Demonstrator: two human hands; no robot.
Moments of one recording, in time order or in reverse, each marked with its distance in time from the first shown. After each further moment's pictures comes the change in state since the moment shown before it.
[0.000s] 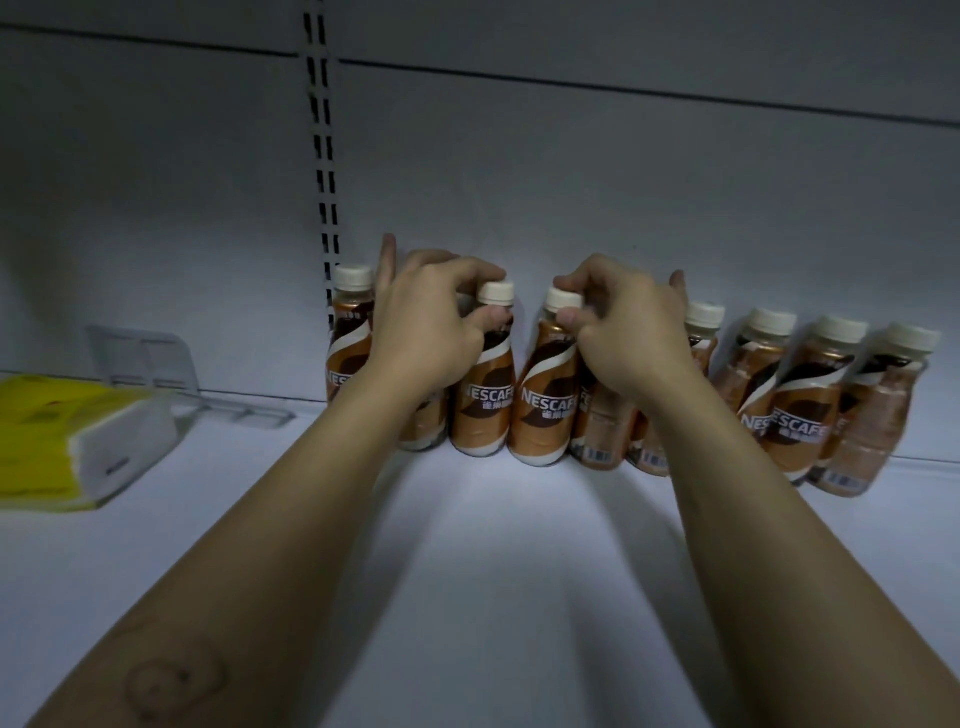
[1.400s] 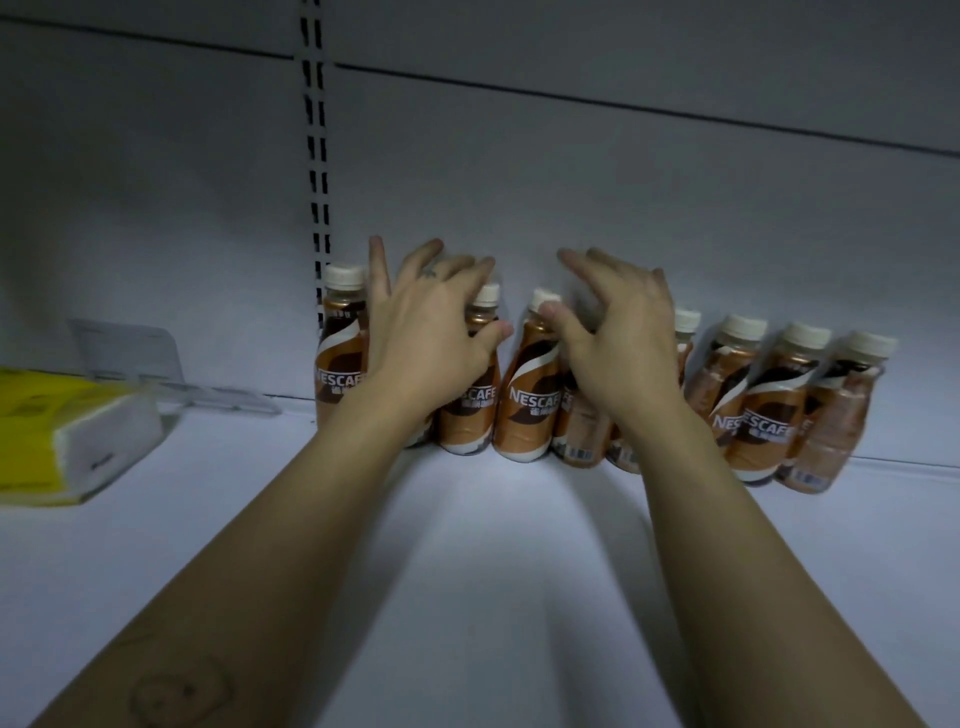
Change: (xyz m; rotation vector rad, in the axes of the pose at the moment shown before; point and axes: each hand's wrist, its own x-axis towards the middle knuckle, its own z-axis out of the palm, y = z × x) left_hand -0.011 0.017 -0.003 0.286 -0.018 0.068; right_hand -0.015 0.000 -0.008 -0.045 0.112 -0.136
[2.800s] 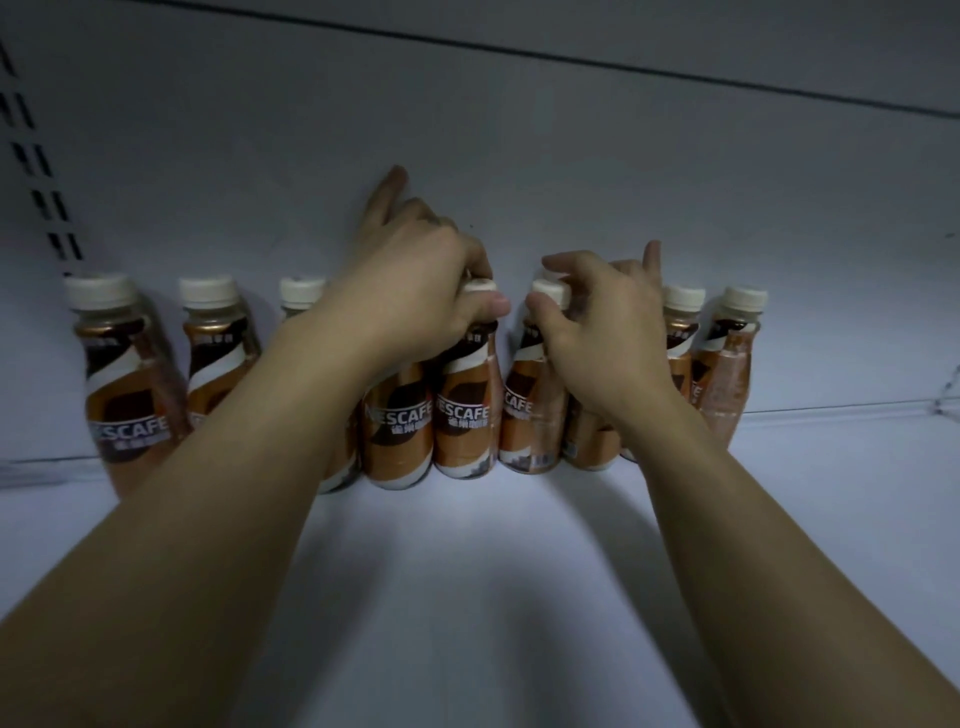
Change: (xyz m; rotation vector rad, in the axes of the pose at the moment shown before) left_hand 0.065 0.084 0.027 0.006 -0.183 0.368; right_hand -0.005 0.089 -0.025 -0.163 0.100 0.156
